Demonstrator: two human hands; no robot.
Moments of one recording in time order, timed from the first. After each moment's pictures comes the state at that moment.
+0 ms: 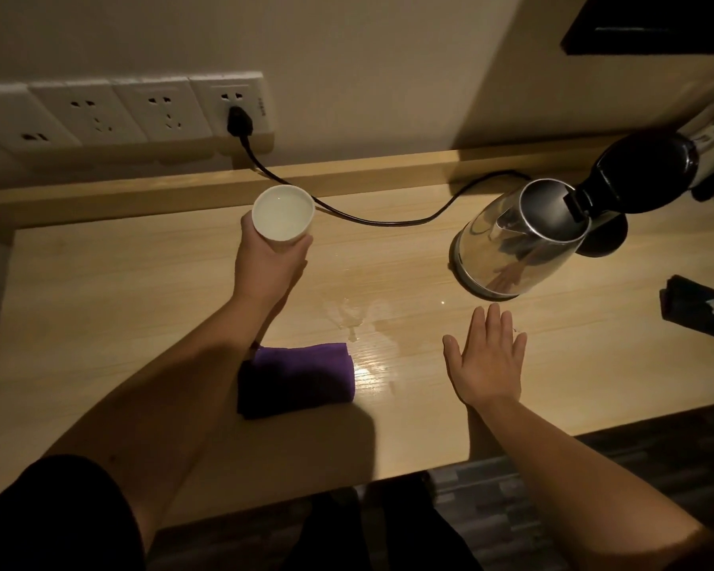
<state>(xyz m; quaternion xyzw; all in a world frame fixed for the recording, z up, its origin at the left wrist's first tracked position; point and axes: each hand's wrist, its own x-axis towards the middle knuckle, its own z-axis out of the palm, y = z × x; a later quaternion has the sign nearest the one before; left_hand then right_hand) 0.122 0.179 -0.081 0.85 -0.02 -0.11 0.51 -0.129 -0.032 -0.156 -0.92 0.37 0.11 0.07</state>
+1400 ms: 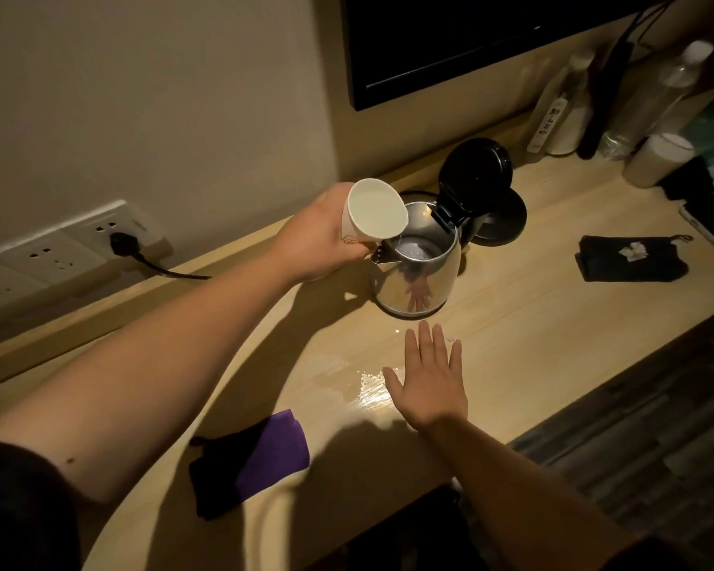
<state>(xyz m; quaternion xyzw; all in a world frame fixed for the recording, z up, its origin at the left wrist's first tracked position) 0.108 -0.020 0.023 0.81 -0.51 -0.16 0.25 -0.130 -0.039 -0.155 -0.92 0.36 0.14 0.10</state>
